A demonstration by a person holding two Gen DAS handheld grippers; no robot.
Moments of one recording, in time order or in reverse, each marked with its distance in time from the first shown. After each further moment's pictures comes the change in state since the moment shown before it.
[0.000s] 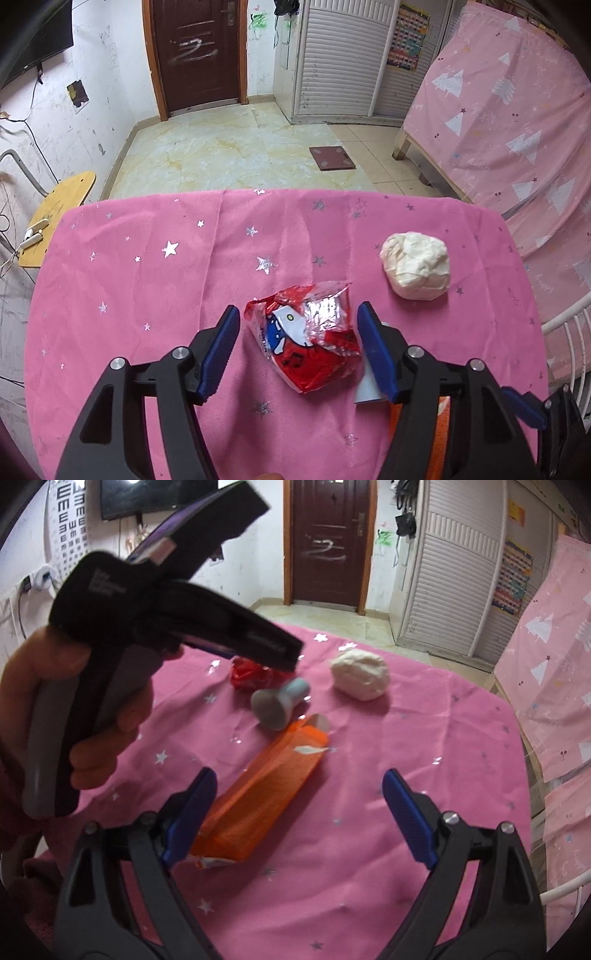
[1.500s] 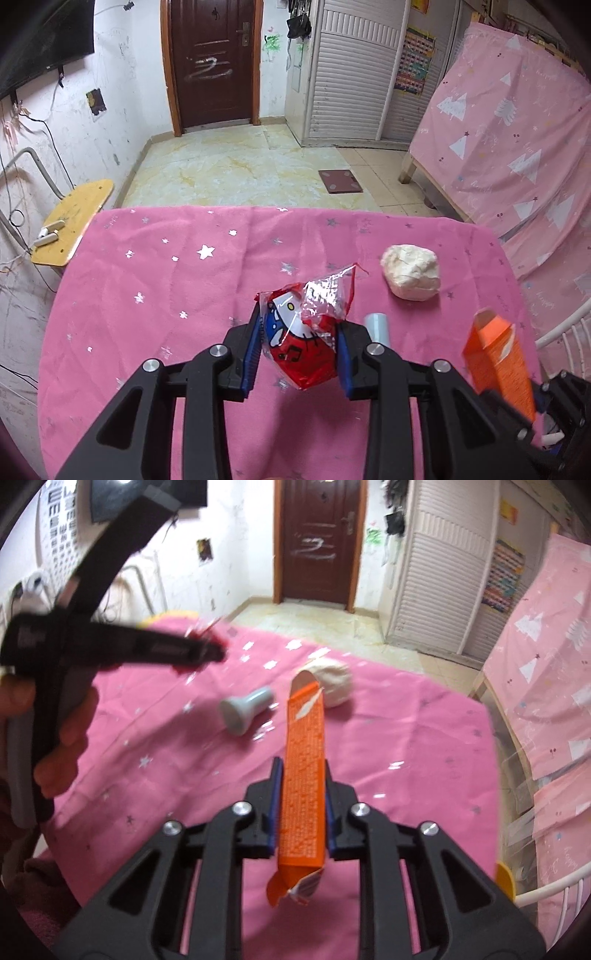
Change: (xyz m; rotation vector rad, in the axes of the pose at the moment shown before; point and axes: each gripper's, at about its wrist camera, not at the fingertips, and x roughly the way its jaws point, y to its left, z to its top) left arm -0.047 0.011 -0.013 -0.033 -0.098 0.005; right arm -0.029 -0.030 0.010 0.028 -0.010 -0.046
